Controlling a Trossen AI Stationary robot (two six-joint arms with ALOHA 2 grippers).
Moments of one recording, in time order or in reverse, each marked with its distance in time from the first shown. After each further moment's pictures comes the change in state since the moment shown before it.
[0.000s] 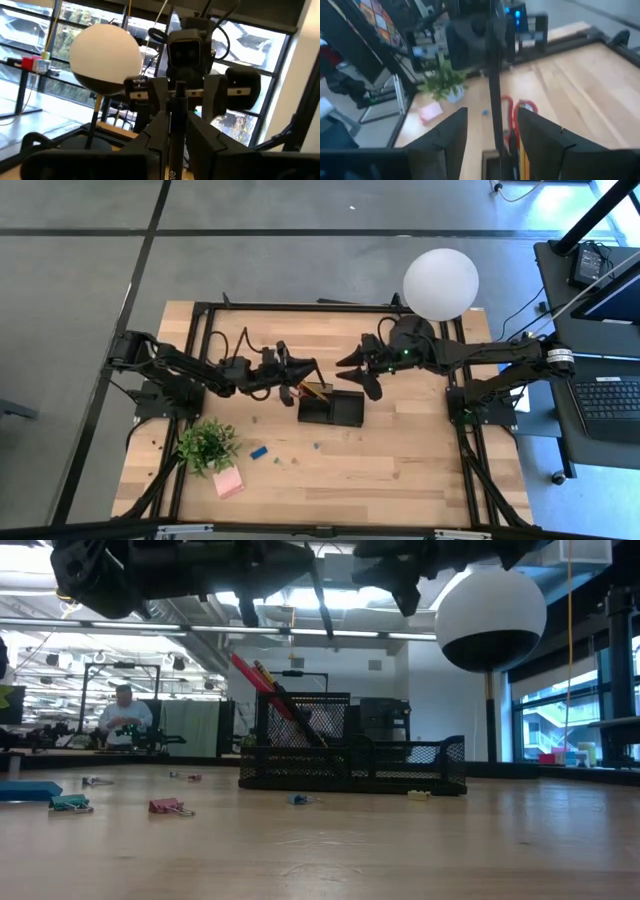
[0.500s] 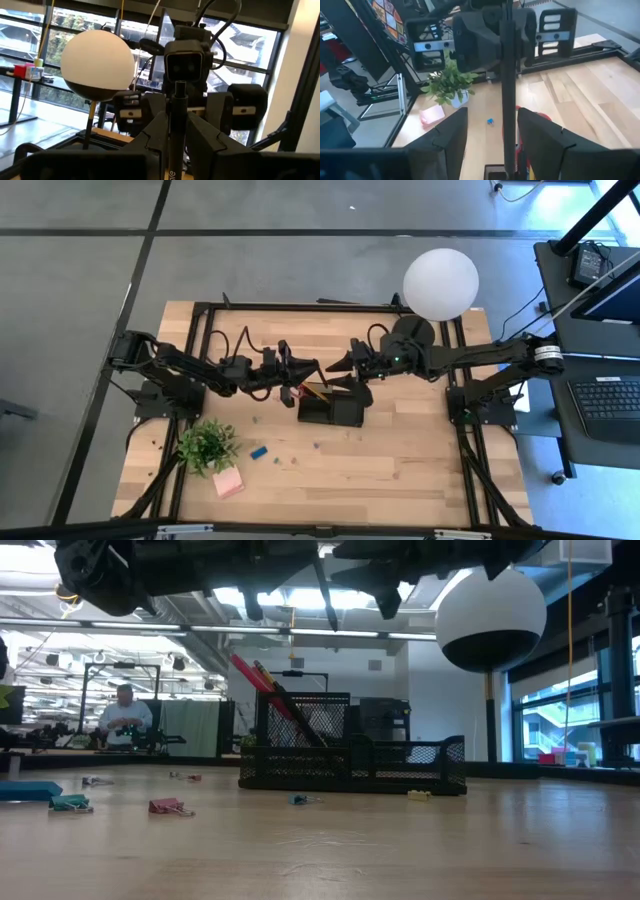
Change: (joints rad) left arm 0.000 0.001 0.023 -0.005 0.034 0.042; right arm 0.044 0.110 0.001 0.153 0.003 -0.055
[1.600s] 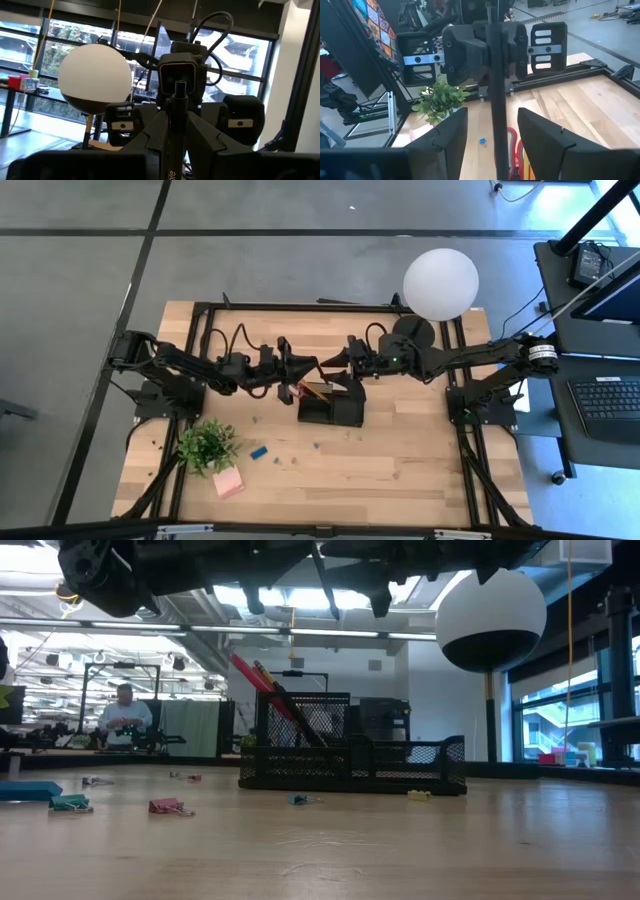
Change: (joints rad) left arm 0.027 -0.001 0.000 0.056 0.041 0.011; right arm 0.000 0.044 0.000 0.130 0.059 0.004
